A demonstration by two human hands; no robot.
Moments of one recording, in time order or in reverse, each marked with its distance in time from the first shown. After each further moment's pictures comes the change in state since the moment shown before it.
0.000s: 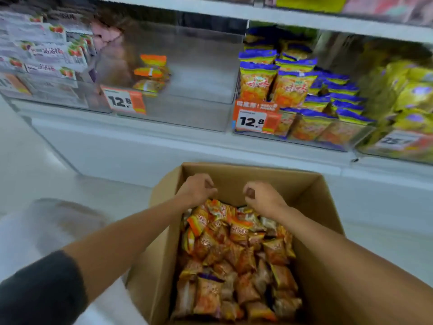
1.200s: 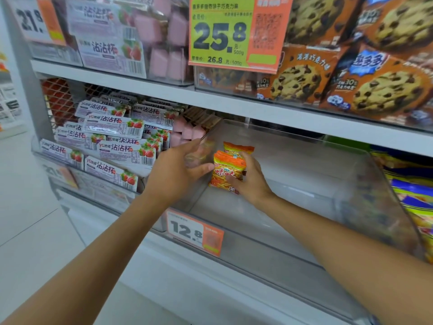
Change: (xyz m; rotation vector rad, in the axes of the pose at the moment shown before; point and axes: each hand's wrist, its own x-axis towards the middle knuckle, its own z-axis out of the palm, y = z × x) left_hand 0.148 -0.063 -0.321 -0.077 0.779 0.294; right_hand 0.383 -0.241 -0.059 0.483 0.322 -0.422
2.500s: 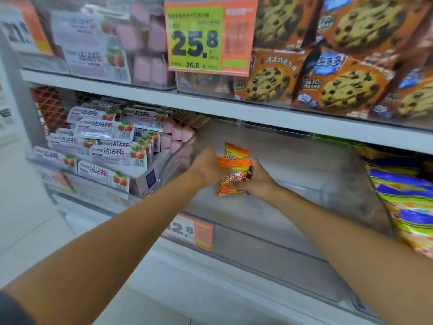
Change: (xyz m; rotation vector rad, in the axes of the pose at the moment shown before) left_hand 0.041 0.025 0.076 0.002 -0.307 -0.279; right_hand -0.014 0.004 -0.038 0.334 -0.180 0.242
